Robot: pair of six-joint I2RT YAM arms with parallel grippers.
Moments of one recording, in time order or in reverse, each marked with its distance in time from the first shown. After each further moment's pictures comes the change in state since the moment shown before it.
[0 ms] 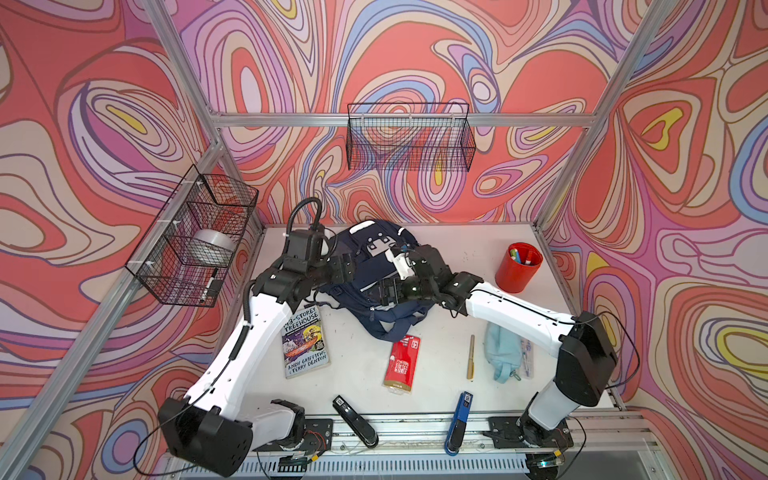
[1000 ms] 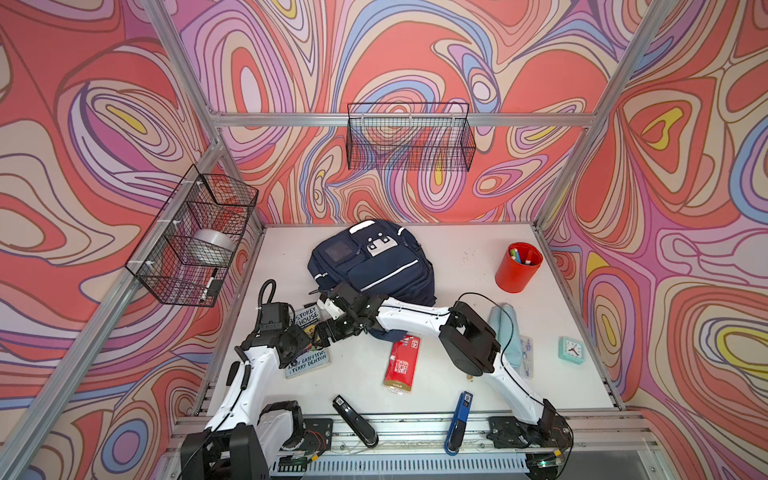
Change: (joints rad) left arm 0.415 -0.181 -0.710 0.113 -0.011 -0.299; right arm 0.240 0.712 0.565 -0.085 -0.137 0.061
